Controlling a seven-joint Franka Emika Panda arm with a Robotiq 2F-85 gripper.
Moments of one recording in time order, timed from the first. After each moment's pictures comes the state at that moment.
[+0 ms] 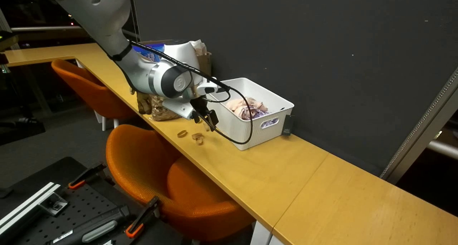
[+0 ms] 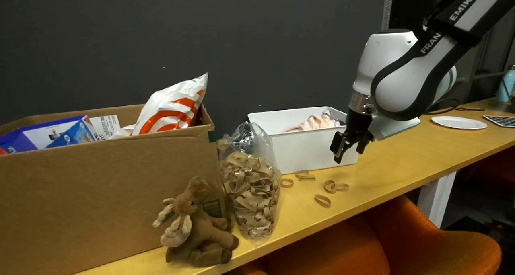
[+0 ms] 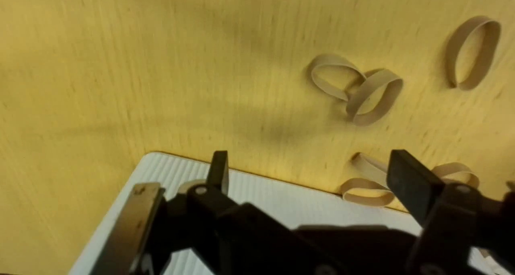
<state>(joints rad) 0.06 0.57 -0.14 -1.98 -0.10 2.84 0.19</state>
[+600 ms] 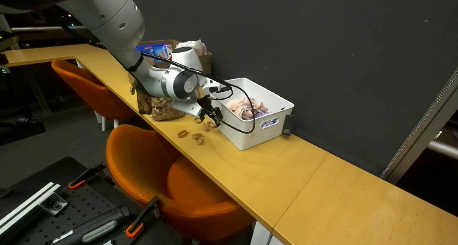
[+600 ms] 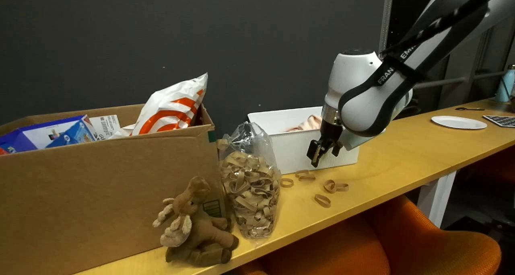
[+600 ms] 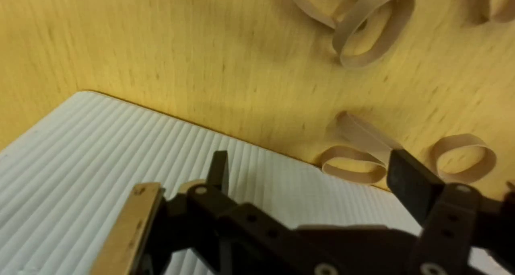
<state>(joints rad) 0.11 0.79 -0.16 -1.71 -0.12 2.81 0.19</state>
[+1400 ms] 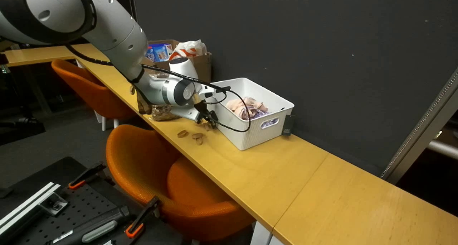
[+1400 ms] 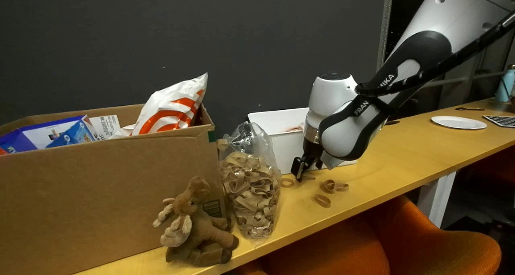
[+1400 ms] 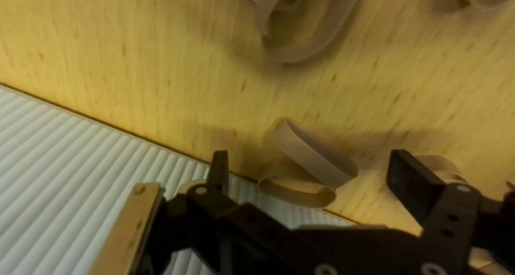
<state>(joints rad) 0.17 0.95 -0.17 -1.54 -0.12 2.81 0.20</state>
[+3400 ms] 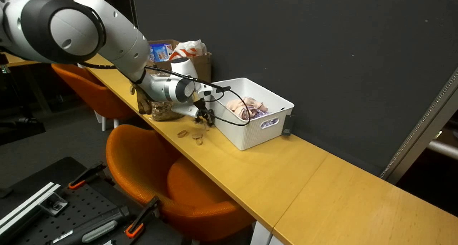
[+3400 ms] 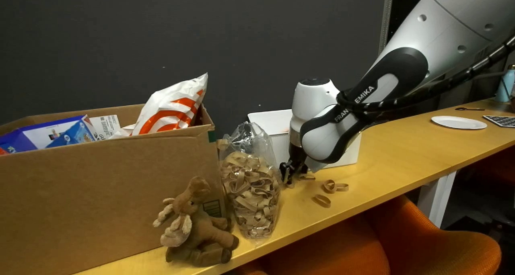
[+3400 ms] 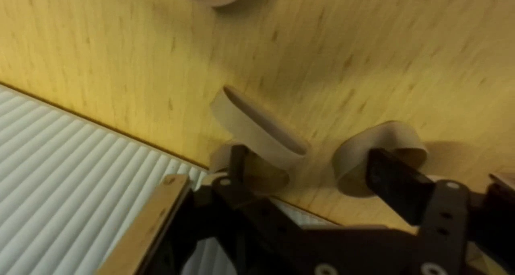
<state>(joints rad) 0.17 1.06 -0.14 -1.33 -0.12 2.69 0.20</state>
